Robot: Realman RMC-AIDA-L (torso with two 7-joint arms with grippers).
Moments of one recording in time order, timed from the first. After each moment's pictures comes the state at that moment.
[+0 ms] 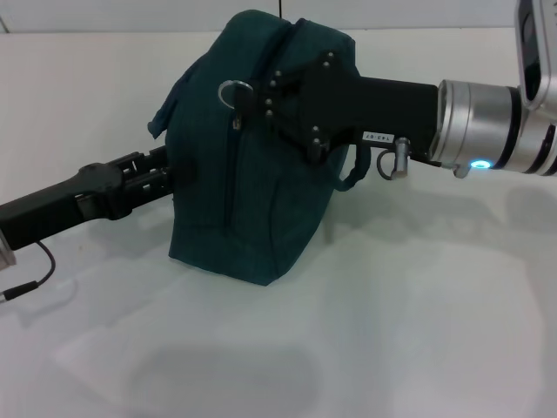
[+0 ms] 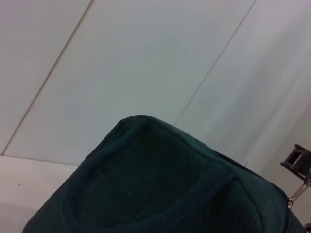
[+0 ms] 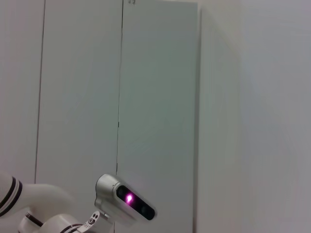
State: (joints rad) left arm -0.35 -2.06 0.67 0.59 1.72 1.63 -1.56; right arm 0.75 2.03 -1.65 -0.49 -0.86 -1.34 0.96
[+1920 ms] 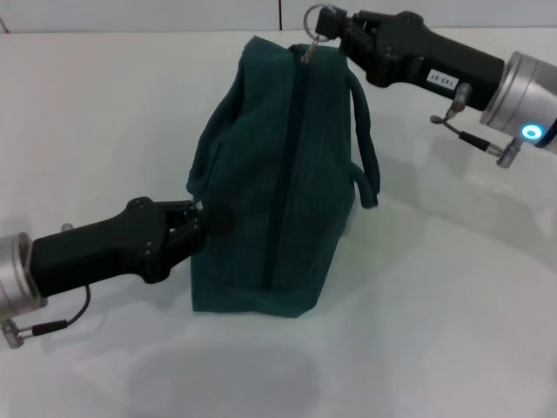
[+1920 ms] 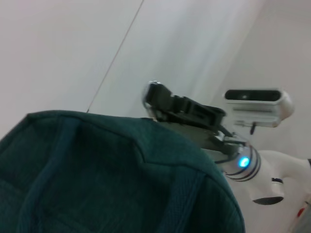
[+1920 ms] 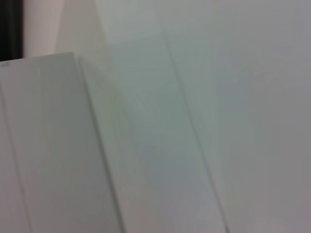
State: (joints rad) left arm -0.35 -2.07 0.77 0.53 1.72 1.78 -1.38; right arm 0.70 2.02 -1.53 -0.41 -0.73 -1.29 1.17
